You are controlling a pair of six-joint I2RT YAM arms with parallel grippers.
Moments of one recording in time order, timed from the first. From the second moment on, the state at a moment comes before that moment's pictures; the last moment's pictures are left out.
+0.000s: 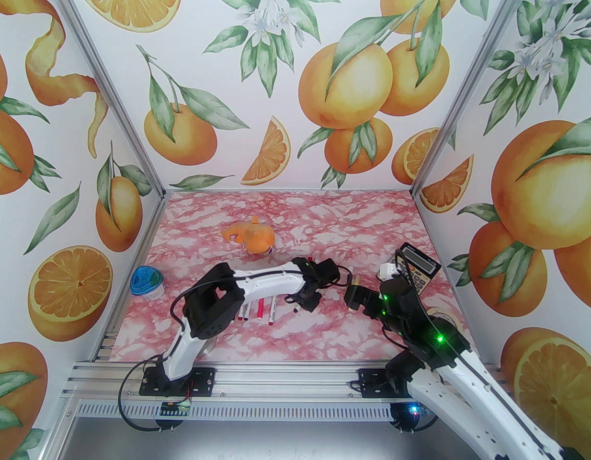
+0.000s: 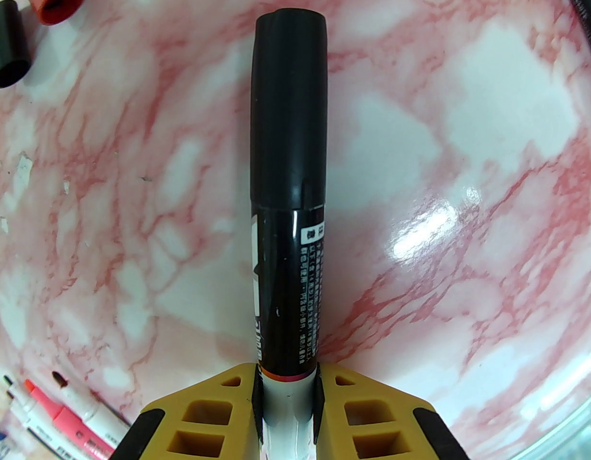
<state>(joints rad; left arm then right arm) -1.02 2.09 1.53 -0.83 -0.08 -0.34 0.52 0.56 0.59 -0.77 0.05 0.77</state>
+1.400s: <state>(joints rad) -0.89 1.49 0.82 0.05 0.65 -0.43 0.55 0.96 0.58 -0.13 -0.29 0.92</state>
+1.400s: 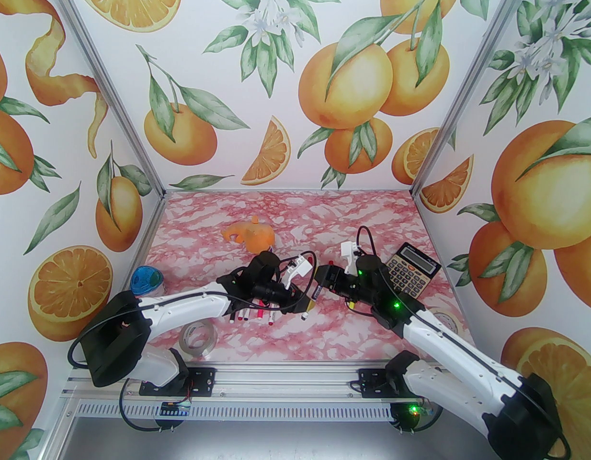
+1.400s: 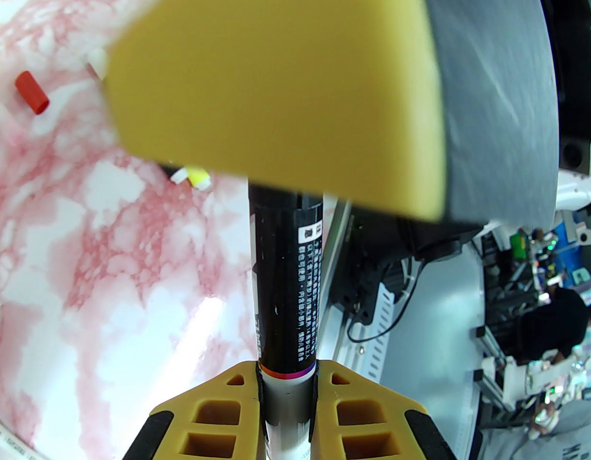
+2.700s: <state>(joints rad) -0.93 1.51 0.83 0.05 0.53 -0.45 0.56 1.02 0.59 -0.13 -0.24 0.90</state>
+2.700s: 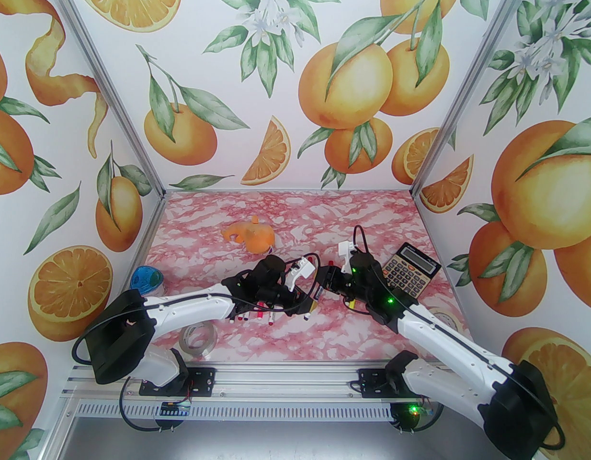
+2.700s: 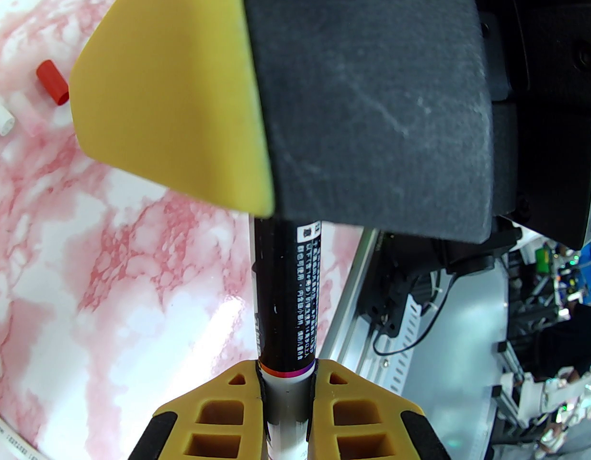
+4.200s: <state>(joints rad) -1.10 1.57 0.93 0.03 0.13 -0.41 0.60 0.90 0.57 -0.17 -0.06 0.99</state>
